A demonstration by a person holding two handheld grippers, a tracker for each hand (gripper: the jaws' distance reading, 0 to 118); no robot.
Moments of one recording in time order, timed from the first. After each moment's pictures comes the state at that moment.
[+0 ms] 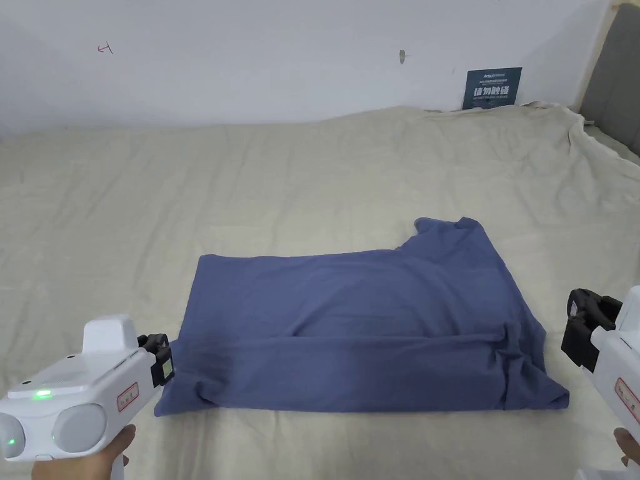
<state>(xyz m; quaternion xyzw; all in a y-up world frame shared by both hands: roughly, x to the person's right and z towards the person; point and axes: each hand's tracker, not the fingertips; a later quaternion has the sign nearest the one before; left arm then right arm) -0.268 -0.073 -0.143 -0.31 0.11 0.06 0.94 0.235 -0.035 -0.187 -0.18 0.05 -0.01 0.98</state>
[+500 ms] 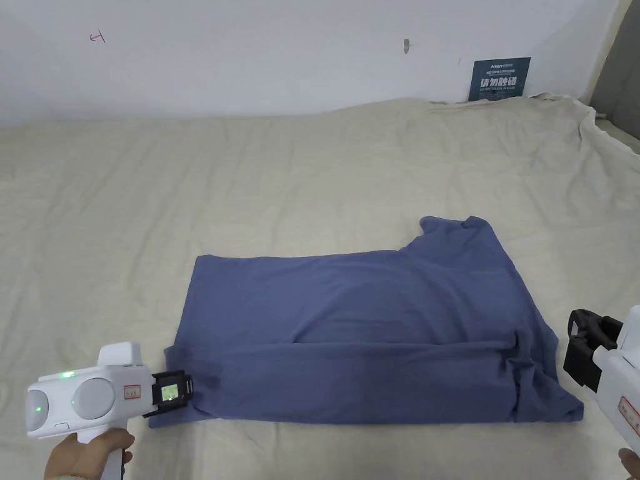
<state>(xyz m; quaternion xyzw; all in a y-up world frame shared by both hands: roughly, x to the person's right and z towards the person) -0.323 -0.163 -0.209 -0.48 0.13 0.11 0.86 0.231 -0.061 -0.213 -0.22 0.05 -0.01 0.97</state>
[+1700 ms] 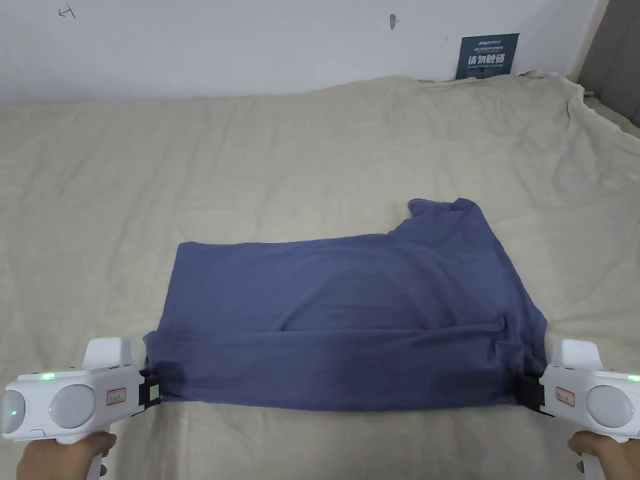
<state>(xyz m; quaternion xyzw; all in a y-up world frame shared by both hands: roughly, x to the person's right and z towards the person) -0.310 -0.156 -0.201 -0.47 0.09 0.07 0.87 0.259 -0.212 -0.293 -0.49 0.05 -0.01 0.87</state>
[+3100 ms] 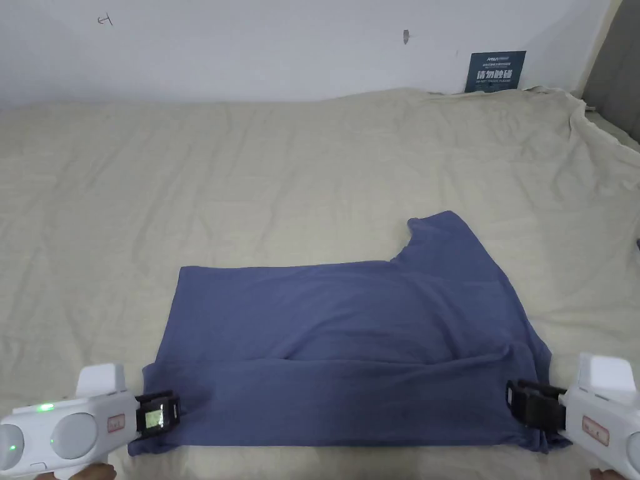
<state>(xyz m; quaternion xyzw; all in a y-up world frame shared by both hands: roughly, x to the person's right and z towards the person) -0.289 -0.137 -0.104 -0.45 0.15 0.09 0.88 0.256 -0.123 -0.182 -0.39 0.08 -0.02 0.92</state>
